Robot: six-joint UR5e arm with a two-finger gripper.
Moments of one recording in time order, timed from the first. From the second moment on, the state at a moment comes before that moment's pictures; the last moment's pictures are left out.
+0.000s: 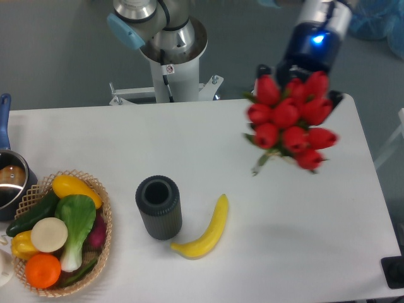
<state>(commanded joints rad) 2.97 -1.71 -1.63 -0.84 0.54 0.89</state>
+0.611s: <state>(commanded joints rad) 3.07 -1.74 -1.68 -0.84 0.54 1.03</state>
